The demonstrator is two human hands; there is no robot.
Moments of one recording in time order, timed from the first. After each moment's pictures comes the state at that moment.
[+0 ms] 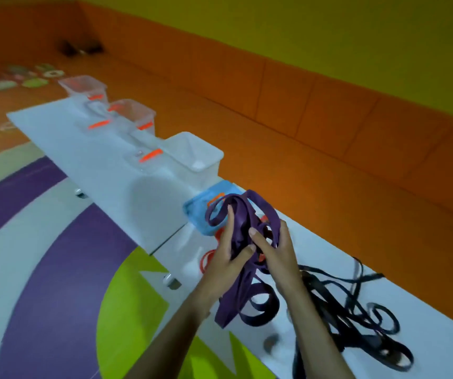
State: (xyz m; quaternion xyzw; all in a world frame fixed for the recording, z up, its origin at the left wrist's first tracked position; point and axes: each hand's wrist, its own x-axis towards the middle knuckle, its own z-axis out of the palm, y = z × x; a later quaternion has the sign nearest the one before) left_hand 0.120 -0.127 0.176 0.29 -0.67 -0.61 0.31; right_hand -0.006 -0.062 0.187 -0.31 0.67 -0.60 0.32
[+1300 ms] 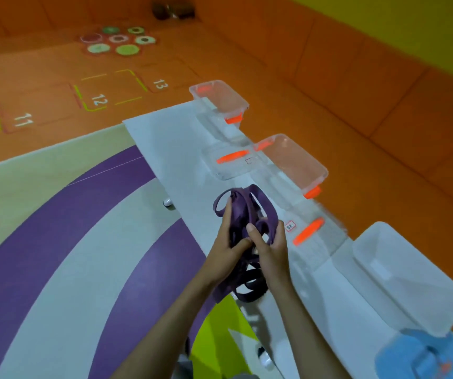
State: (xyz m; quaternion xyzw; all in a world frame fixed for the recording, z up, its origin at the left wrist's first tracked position) left_hand 0.452 -0.840 0.144 0.41 -0.58 -0.62 0.34; right_hand 0.328 -0.810 0.125 -0.33 0.66 -0.55 0.39
